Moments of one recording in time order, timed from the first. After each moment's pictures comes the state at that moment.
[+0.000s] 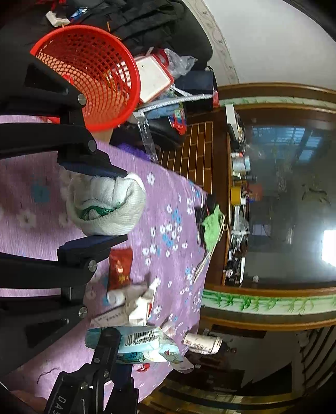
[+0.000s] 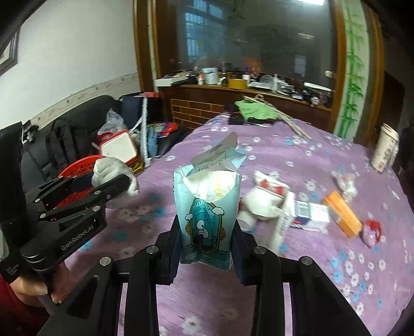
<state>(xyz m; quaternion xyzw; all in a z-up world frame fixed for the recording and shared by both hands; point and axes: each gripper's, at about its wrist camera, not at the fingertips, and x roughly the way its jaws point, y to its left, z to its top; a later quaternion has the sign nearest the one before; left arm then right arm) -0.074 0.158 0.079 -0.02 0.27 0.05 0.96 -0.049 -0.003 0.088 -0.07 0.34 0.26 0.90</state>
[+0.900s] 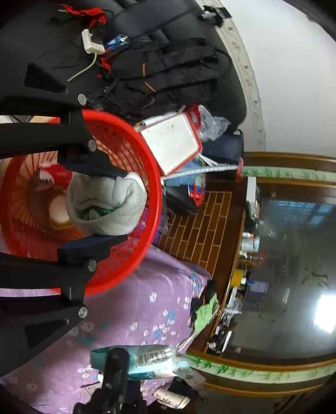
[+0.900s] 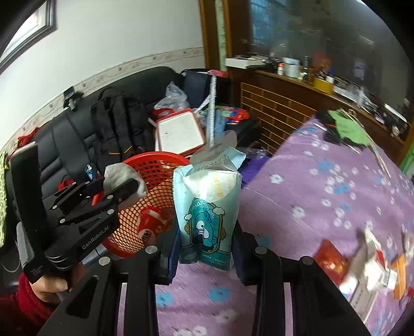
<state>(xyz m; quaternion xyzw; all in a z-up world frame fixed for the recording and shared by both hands) -0.112 0.338 0.059 -0.09 0.29 0.19 0.93 -0.027 0.178 0.093 -0.13 0.38 0.39 0.83</state>
